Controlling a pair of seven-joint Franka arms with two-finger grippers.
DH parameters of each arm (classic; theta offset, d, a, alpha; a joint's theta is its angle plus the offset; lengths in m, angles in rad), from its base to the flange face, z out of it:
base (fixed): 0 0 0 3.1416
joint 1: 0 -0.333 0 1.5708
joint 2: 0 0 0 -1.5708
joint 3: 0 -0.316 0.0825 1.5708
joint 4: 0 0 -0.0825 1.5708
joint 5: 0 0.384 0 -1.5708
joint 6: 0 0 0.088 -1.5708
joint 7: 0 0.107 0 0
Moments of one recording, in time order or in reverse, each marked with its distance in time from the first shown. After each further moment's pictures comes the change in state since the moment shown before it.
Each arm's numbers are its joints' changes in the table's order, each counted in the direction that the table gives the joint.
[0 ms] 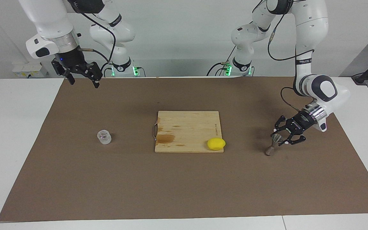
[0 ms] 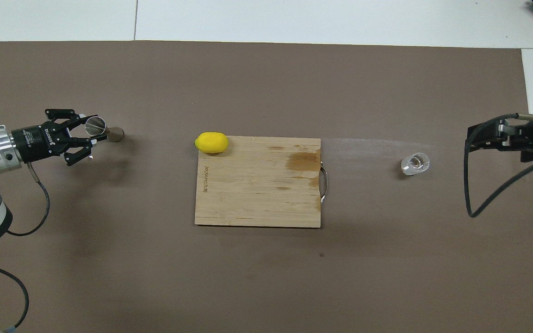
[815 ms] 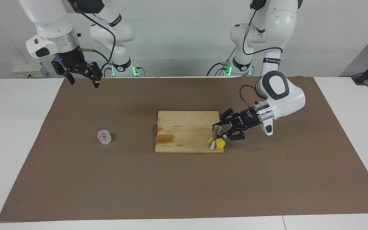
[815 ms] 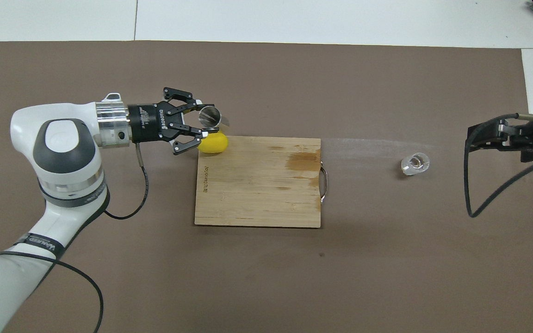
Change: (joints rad) left arm 0.464 -0.033 0.037 -0.083 -0.124 -0.182 -0.136; right arm 0.000 0.000 0.000 0.000 0.000 0.000 0.000
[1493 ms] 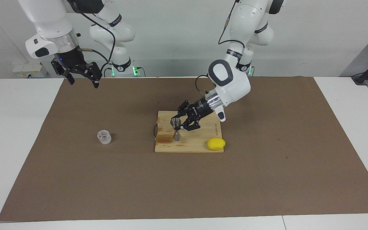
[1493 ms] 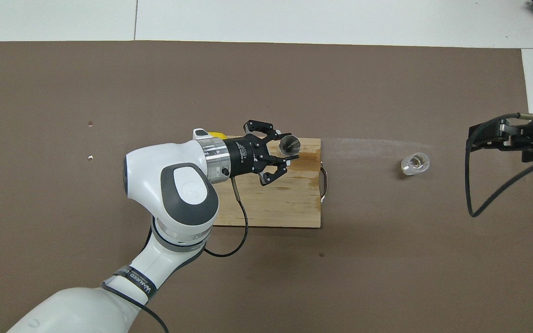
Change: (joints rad) left arm 0.340 0.008 -0.001 0.028 -0.127 -0.381 -0.096; right arm 0.005 0.000 0.001 0.000 0.000 0.000 0.000
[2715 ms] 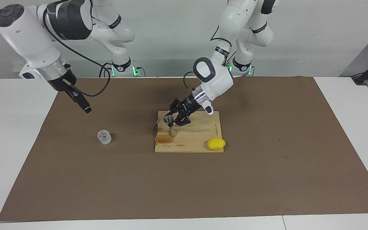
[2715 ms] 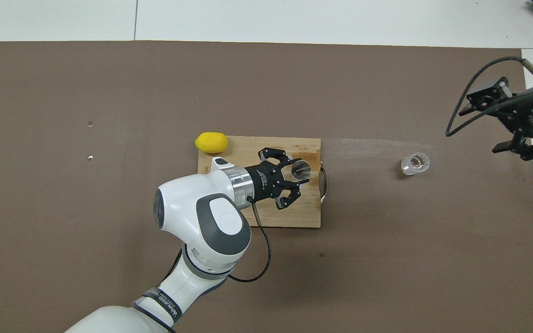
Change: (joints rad) left arm 0.113 0.008 -0.005 0.061 -0.046 -0.149 -0.003; right arm 0.086 0.138 0.008 0.016 0.120 -0.178 0.601
